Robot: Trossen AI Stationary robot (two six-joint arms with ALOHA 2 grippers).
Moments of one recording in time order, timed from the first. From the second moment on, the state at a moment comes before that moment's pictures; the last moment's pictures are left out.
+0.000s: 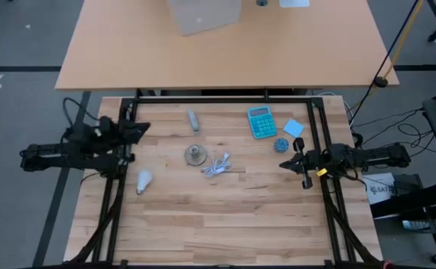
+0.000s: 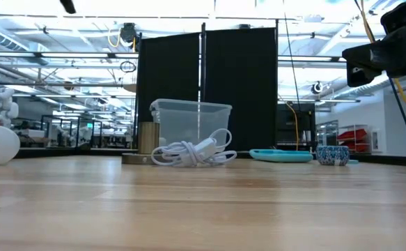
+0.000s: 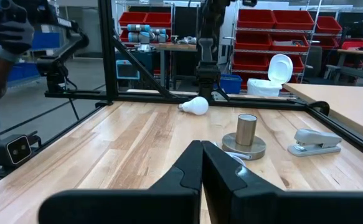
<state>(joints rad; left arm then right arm) 0.05 0.38 0.48 0.23 -0.15 -0.02 0.13 0.01 0.01 0.01 0.03 -0.01</state>
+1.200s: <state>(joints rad) -0.23 1.03 0.93 -1.23 -0.27 -0.95 0.06 0.17 0.14 0.37 0.24 -0.01</state>
